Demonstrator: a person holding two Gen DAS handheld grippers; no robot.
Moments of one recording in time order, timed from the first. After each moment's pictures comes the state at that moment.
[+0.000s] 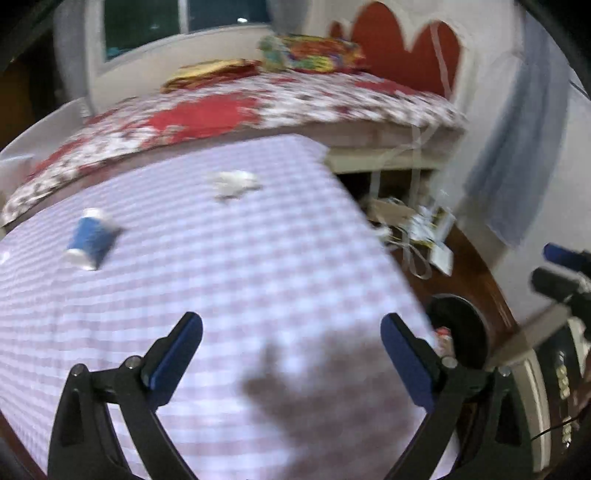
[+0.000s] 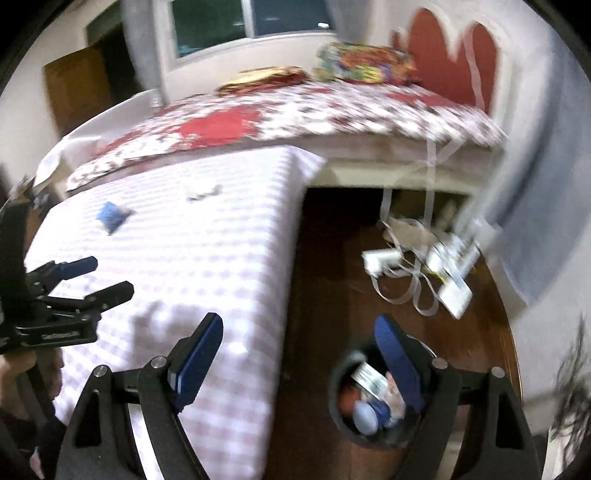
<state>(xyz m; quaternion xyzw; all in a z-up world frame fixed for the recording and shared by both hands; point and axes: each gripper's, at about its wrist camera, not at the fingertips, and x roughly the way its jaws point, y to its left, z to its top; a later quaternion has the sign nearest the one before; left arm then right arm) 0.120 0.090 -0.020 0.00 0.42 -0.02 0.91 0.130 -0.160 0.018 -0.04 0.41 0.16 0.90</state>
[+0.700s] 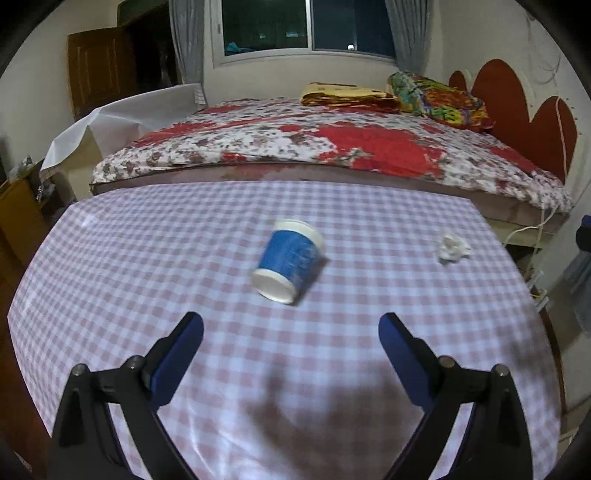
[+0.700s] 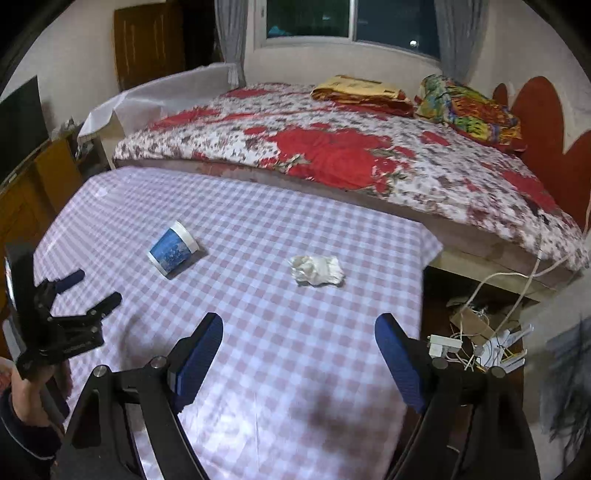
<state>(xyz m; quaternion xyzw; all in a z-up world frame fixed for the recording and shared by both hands) 0.147 0.307 -0.026 -0.05 0.36 0.16 0.92 0.253 0.069 0.053 -0.14 0.40 0.24 0.87</state>
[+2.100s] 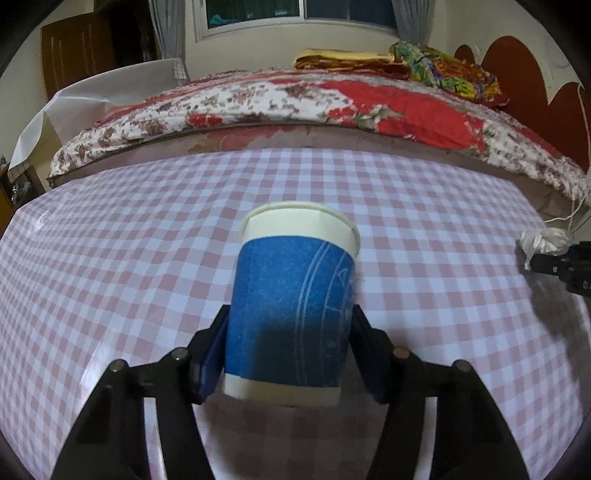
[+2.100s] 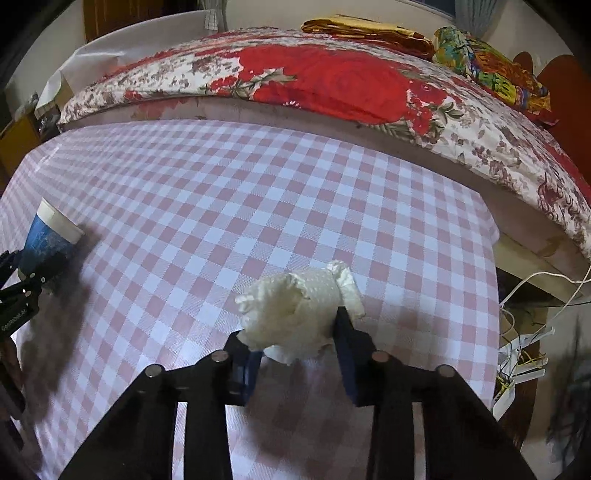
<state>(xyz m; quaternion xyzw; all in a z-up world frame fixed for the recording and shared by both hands) 0.259 0.346 -0.096 -0.05 0.40 0.13 0.91 0.407 0.118 -0.093 -0.15 0.47 0.22 0.84</state>
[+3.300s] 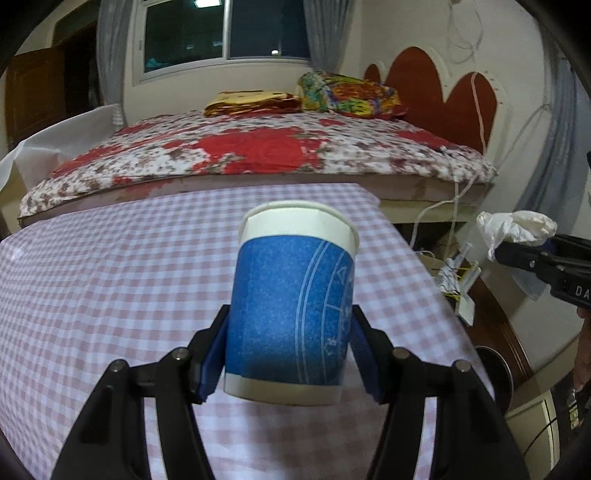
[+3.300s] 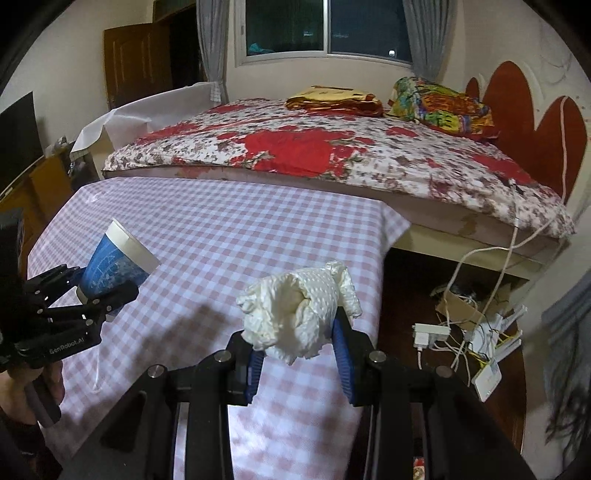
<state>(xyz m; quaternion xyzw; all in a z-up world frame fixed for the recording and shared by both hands) 0.145 0.166 -0.017 -0.04 0.35 0.00 0.94 0.206 -0.060 0.027 -0.10 0.36 0.22 0.90</state>
